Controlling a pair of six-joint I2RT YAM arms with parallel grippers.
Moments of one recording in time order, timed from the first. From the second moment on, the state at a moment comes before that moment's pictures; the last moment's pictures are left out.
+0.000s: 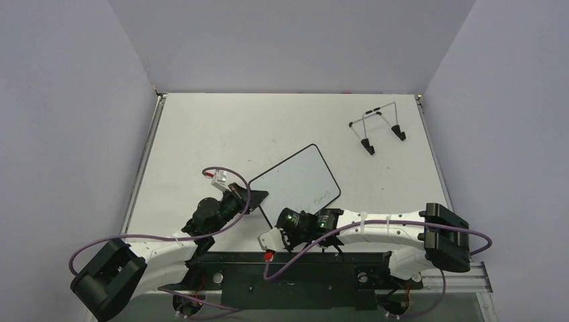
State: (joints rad) left arm -0.68 1.05 0.10 0.88 0.04 -1.02; right arm 1.30 1.42 0.87 -0.52 0.21 -0.84
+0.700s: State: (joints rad) left arm -0.67 1.04 0.10 0.87 0.02 -1.02; right arm 1.31 1.44 0.87 -0.46 0.32 -0.82
